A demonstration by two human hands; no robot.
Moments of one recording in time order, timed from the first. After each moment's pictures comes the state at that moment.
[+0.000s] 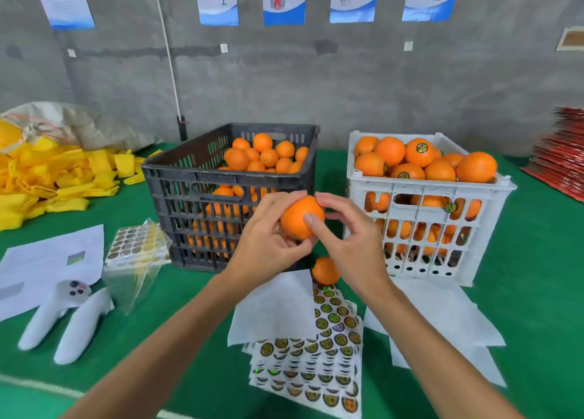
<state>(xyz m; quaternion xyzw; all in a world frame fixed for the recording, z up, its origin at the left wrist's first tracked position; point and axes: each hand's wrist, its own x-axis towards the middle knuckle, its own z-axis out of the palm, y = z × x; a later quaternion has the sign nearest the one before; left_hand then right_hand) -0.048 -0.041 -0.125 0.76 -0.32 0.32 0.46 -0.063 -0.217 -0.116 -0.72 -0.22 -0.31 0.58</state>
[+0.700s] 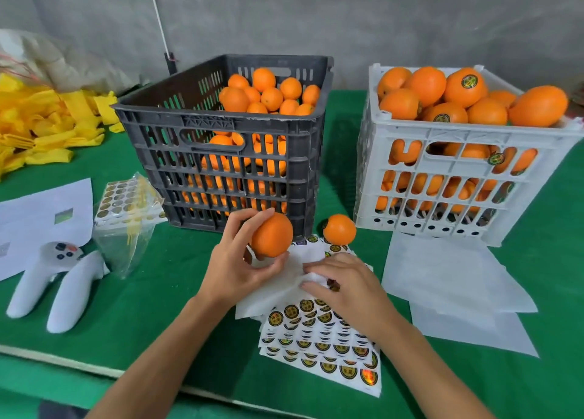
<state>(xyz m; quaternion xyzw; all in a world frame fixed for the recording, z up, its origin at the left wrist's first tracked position) -0.061 0.023 -0.239 0.85 -0.21 0.28 0.40 -0.086 -0.221 -0.238 -0.91 -0.25 -0.10 0.32</state>
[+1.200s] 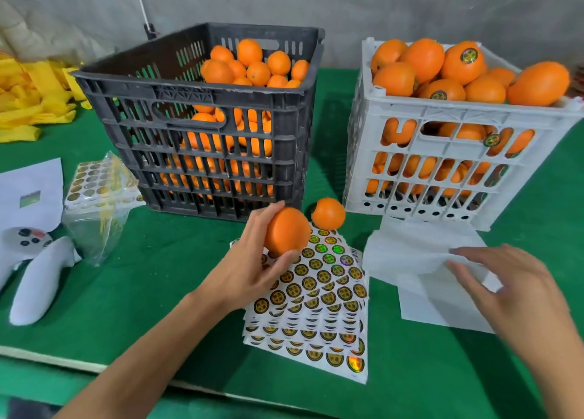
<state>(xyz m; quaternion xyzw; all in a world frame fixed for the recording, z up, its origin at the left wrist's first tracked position) -0.072 -0.007 -0.242 0.86 -0.27 0.10 0.42 -0.149 -0.381 -0.189 -0.96 -0.02 -0.21 0.16</state>
